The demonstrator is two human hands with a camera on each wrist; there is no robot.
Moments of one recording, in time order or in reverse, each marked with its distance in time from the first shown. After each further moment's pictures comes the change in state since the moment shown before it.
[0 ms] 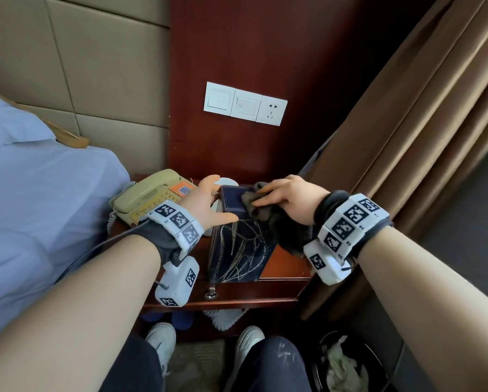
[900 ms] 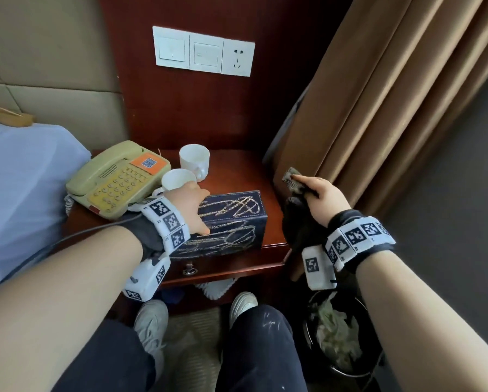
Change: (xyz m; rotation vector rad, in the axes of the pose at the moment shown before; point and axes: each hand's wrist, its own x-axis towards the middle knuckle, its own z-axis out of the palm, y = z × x) left_hand 0.007 0.014 0.059 0.724 -0.338 -0.019; right_hand -0.051 0.111 0.106 0.458 0.420 0.488
